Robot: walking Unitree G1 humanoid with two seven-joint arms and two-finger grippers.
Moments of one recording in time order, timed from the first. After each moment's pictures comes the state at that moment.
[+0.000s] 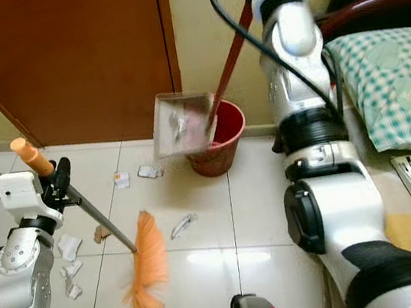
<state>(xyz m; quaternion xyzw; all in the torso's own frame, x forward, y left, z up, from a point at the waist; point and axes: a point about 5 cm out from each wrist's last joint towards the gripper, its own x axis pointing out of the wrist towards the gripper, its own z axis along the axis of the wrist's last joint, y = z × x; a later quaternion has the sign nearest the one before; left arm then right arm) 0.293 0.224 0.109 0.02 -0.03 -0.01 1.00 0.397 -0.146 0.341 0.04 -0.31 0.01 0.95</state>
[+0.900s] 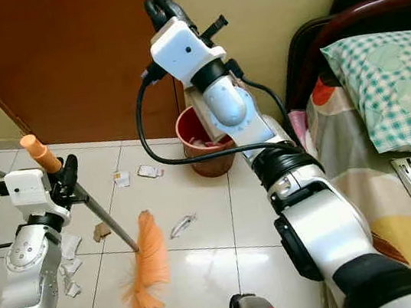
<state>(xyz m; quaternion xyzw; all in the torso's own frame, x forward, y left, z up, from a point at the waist) 0.296 0.213 0.109 0.02 -0.03 -0.02 1.00 0.373 -0.060 0.272 -0.25 -0.40 0.15 0.87</state>
